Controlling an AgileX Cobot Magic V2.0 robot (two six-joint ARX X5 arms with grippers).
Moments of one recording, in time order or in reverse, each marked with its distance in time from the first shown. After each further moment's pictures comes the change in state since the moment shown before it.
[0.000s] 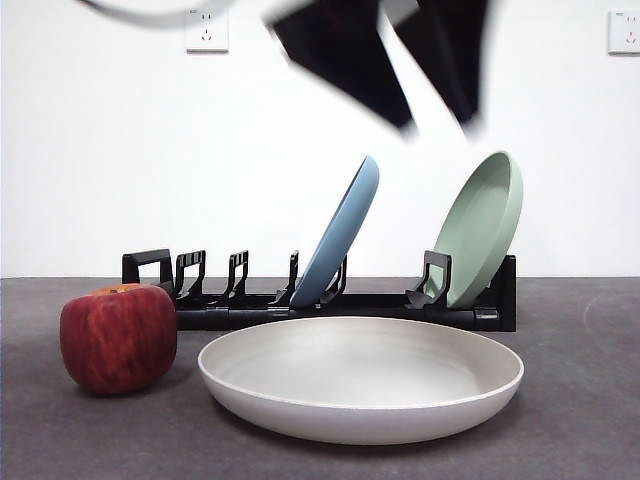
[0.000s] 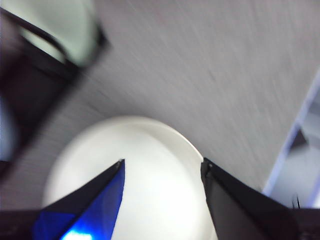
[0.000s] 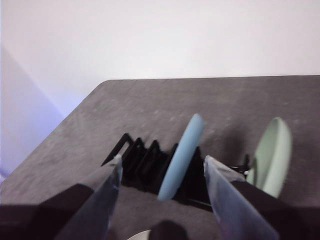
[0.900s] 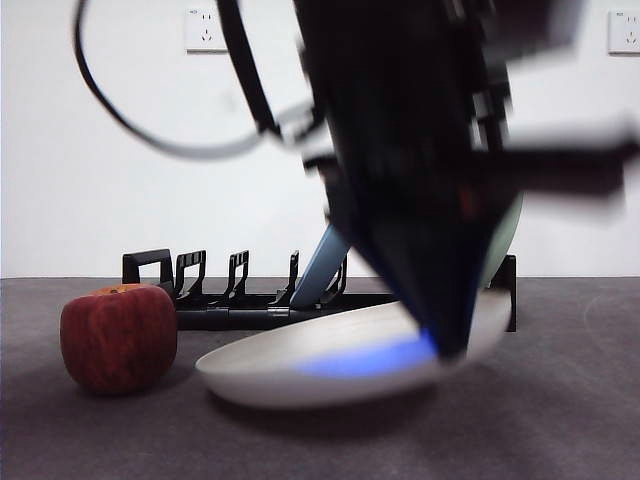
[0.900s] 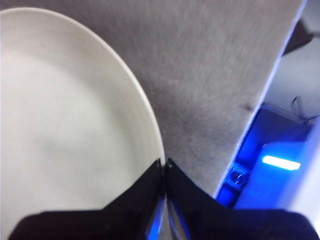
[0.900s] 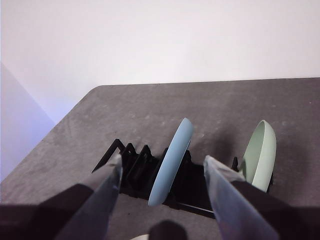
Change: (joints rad) left arm -0.114 0.324 0.000 -0.102 0.013 0.023; right arm -0.051 -0.006 -0.002 0.005 0.002 0.006
